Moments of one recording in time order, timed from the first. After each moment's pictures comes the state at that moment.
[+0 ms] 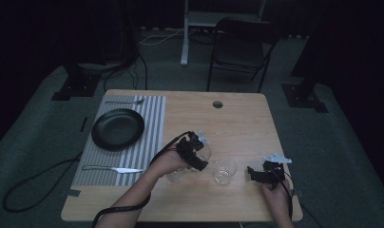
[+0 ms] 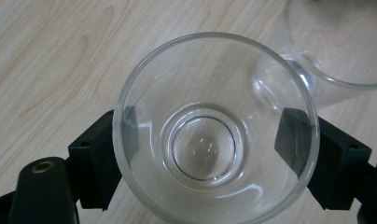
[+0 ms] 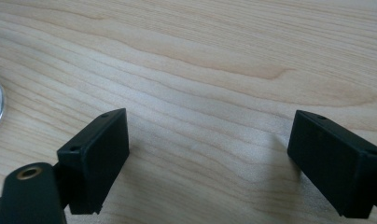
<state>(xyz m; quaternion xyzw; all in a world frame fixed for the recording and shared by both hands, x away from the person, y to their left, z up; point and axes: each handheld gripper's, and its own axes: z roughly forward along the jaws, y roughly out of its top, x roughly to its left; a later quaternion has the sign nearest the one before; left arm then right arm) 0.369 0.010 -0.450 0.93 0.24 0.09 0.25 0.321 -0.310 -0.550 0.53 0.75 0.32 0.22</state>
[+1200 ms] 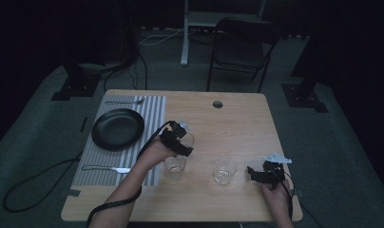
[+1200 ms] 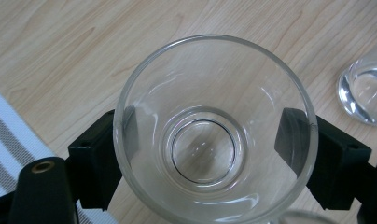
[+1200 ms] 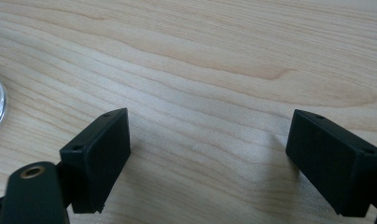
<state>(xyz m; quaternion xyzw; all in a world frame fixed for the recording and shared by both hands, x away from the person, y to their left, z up) 0.400 0.063 -0.446 0.90 0.33 0.12 0.26 0.320 -0.310 -0.550 0.53 0.75 0.32 0.22</state>
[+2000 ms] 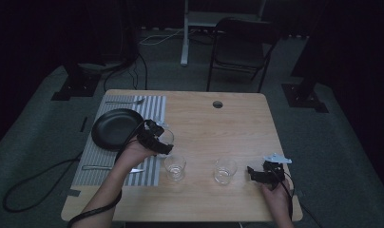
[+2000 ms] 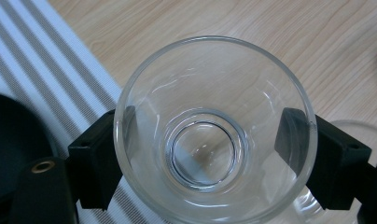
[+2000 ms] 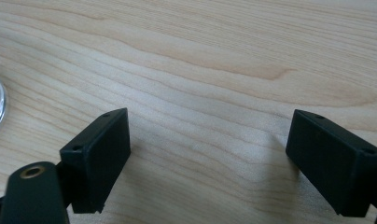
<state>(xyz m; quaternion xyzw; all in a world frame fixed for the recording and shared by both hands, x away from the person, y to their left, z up) 0.388 0.127 -0.431 0.88 0.38 0.15 0.26 0.320 -0.310 -0.550 0.53 0.75 0.32 0.22</state>
